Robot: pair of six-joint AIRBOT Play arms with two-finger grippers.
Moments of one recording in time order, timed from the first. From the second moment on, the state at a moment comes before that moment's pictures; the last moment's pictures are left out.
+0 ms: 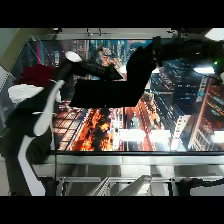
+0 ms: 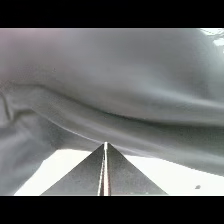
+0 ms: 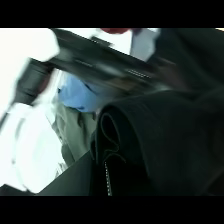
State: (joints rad) left arm -0.23 -2.05 2.06 0.44 -1.32 -1.26; right arm 0.11 -1.70 1.82 -0.42 1.32 1.31
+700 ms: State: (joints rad) left arm 0.39 -1.52 1.81 0.39 -1.51 -1.09; right arm 0.71 -2.08 1.82 -0.15 0.46 1.05
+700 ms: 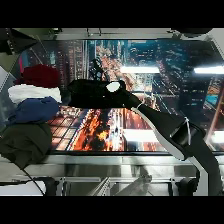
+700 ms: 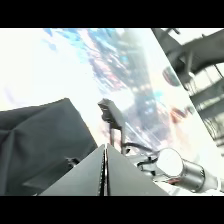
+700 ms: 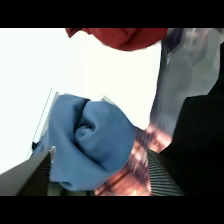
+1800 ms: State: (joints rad) left arm 0.36 -1.49 1.74 0.39 -1.57 -1.06; right arm 0.19 -2.00 1.82 -0.85 1.11 1.44
